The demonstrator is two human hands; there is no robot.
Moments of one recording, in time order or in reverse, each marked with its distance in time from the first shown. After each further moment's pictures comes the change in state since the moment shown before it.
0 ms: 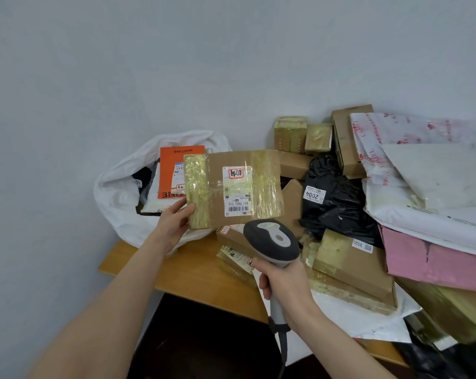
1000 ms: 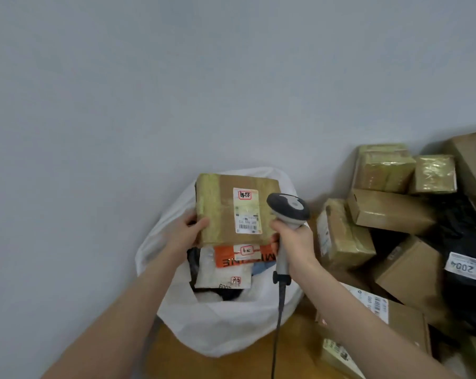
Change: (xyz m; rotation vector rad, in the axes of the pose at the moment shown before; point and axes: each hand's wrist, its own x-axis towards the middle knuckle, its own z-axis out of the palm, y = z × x) left_hand 0.230 0.119 -0.145 0.442 0.067 -0.005; right_hand 0.267 -0.090 0.242 0.213 0.202 0.012
